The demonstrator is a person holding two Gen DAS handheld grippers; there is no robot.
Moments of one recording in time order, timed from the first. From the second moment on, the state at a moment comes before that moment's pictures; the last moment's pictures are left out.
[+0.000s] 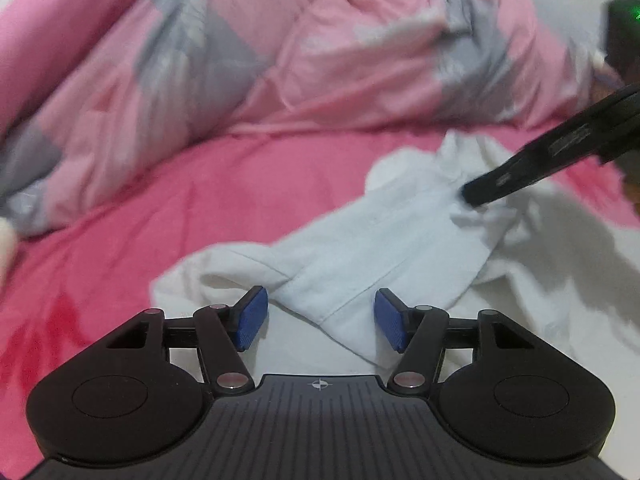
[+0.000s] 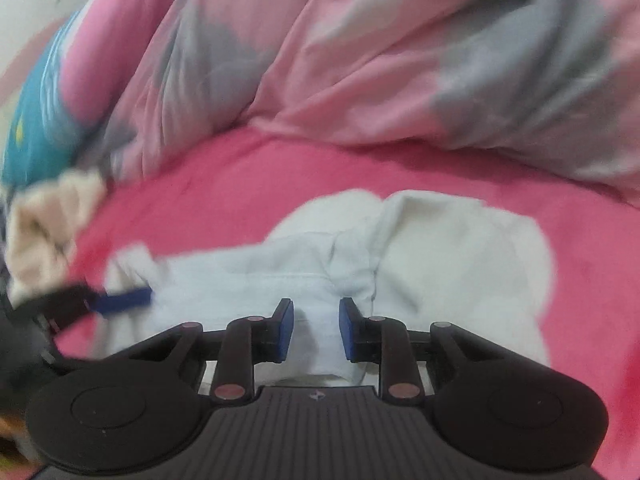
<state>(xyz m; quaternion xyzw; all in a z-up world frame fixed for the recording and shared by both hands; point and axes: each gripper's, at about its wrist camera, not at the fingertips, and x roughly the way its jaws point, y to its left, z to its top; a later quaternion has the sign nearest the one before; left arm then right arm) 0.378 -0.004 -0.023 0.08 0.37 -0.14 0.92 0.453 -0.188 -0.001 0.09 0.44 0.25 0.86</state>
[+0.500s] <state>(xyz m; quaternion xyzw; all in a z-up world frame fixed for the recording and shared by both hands) 0.142 0.056 0.134 -0.03 0.27 -0.20 0.94 0.080 -0.382 0.115 0.31 0.23 0.27 0.89</state>
